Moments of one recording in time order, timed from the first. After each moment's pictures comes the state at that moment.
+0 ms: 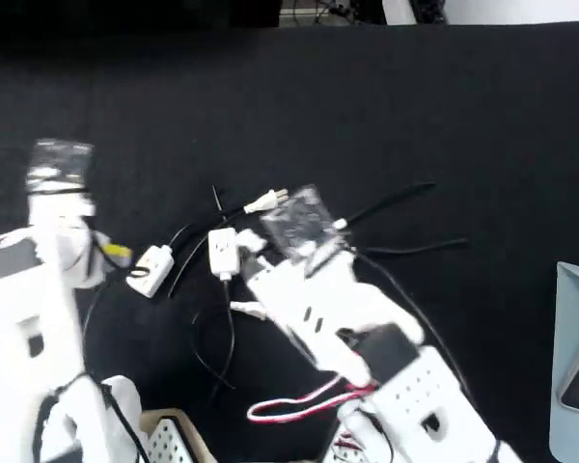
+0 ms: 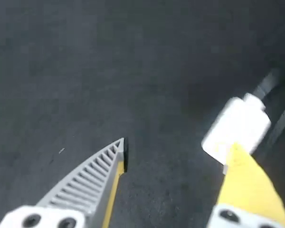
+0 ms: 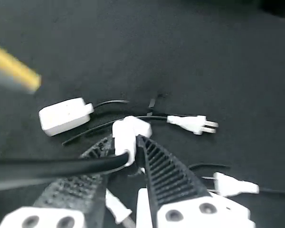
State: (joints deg) left arm -27.8 -41.2 46.5 63.2 -23.9; right arm -38.2 -63.6 64.6 43.6 0.6
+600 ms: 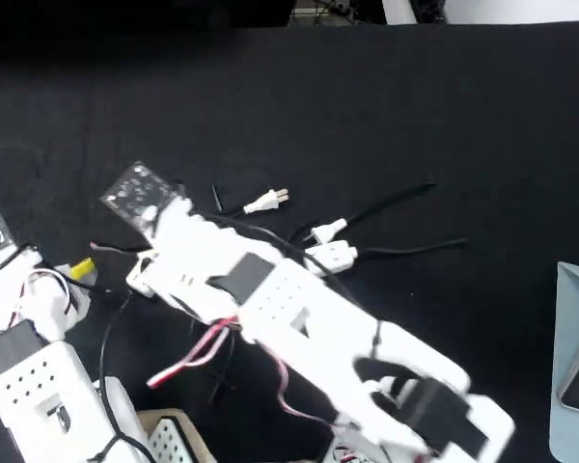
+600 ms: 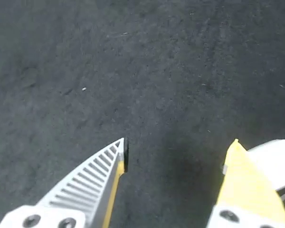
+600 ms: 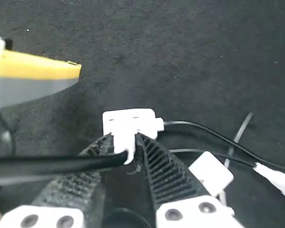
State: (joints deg) left arm -40.4 -67.0 69.1 59.0 -2.6; right arm -52.8 -11.8 31.2 37.6 0.6
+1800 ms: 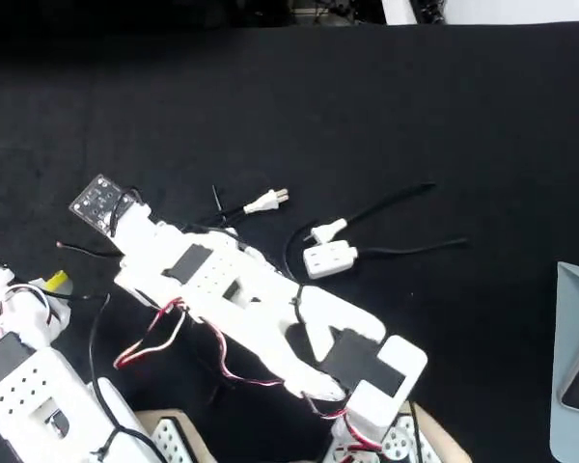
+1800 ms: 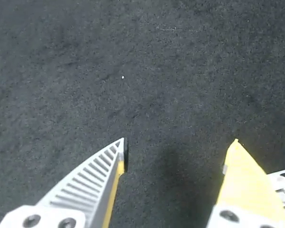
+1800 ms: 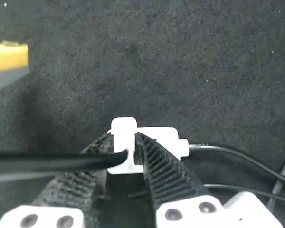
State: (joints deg) left arm -49.4 -67.4 71.6 57.6 -0.9; right arm -54.8 11.4 19.9 31.7 0.5
